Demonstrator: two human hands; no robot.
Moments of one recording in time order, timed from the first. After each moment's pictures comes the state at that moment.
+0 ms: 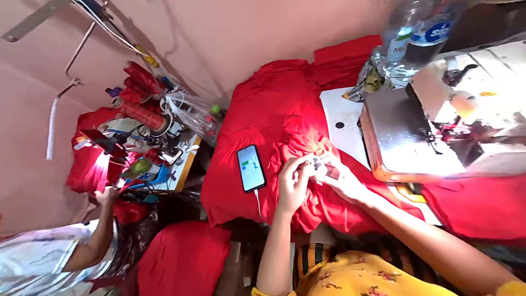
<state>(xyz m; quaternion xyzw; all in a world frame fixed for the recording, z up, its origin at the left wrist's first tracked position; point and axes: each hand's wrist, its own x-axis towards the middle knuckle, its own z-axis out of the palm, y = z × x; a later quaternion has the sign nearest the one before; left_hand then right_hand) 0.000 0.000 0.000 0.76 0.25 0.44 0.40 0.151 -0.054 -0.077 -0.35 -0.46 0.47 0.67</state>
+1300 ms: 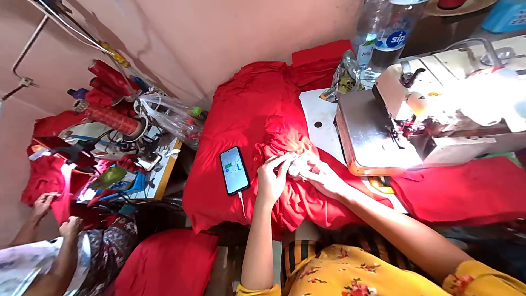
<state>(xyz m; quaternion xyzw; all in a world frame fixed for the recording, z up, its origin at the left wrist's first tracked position) -0.001 0.017 0.002 0.82 0.30 0.38 0.30 0.153 -0.056 -0.067 -0.33 -0.39 0.55 0.66</state>
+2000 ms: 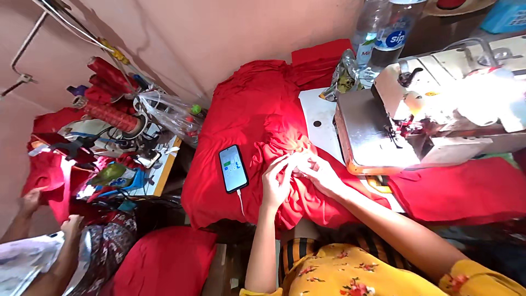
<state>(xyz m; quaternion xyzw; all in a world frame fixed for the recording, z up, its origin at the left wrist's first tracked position) 0.000 0.009 -0.040 0.79 0.26 0.45 0.32 0.148 -0.055 -0.068 -0.39 -0.33 0.51 0.69</state>
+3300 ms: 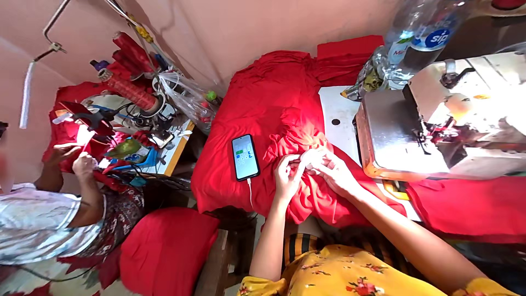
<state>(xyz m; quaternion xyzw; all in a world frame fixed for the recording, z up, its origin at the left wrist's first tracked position) 0.002 0.004 -0.057 0.70 0.30 0.50 0.41 0.149 -0.054 -0.073 -0.38 -0.37 0.51 0.68</state>
